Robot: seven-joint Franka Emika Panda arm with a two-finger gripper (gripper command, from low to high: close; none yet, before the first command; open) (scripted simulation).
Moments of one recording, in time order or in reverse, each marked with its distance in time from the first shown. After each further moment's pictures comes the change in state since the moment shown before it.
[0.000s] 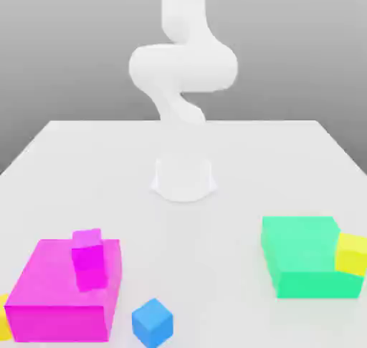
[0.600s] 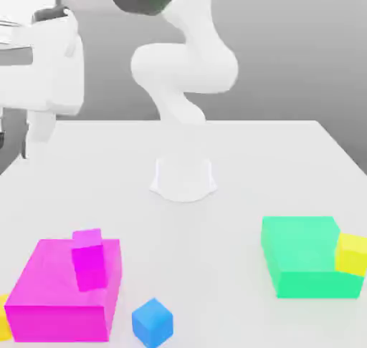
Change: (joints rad) arm -0.242 0.659 -0.099 0.052 0.009 0.168 0.412
